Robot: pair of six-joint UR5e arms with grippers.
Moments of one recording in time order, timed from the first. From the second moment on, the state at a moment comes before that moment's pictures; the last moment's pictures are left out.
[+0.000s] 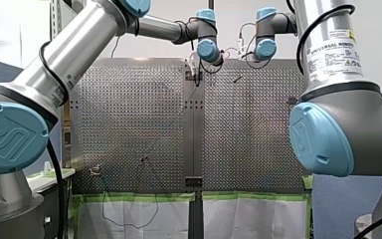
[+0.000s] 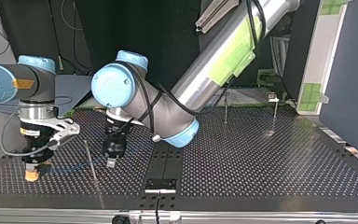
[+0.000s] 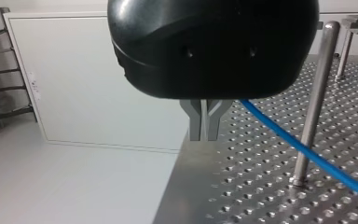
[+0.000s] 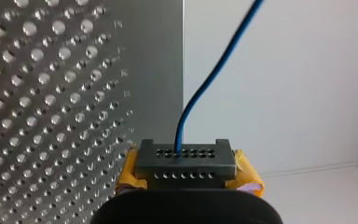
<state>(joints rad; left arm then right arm) -0.72 -2.19 -0.80 -3.15 -1.97 -1.68 1.88 -1.26 1.25 -0.18 1.63 1.59</state>
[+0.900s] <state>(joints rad) -0.71 -2.32 -0.75 -3.16 -1.95 -1.68 1.85 -1.24 1.28 -0.18 1.63 1.59</state>
